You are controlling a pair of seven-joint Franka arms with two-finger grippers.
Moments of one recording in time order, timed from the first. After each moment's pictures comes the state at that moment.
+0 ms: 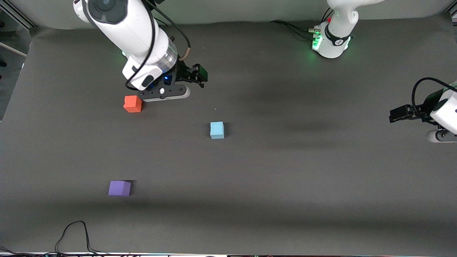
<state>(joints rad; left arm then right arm) 0.17 0.16 -0.18 -1.49 0.04 1.54 -0.01 0.54 0.27 0.08 -1.33 0.17 1.57 0.68</state>
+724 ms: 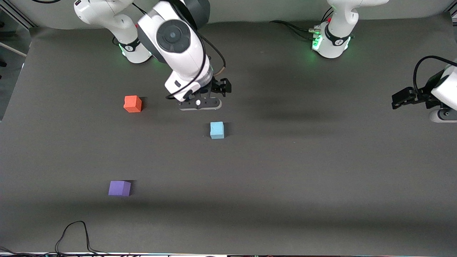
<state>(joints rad) -0.02 0.02 0.00 -1.63 0.04 1.58 0.00 0.65 0.37 0.08 -1.46 0.12 1.76 0.73</state>
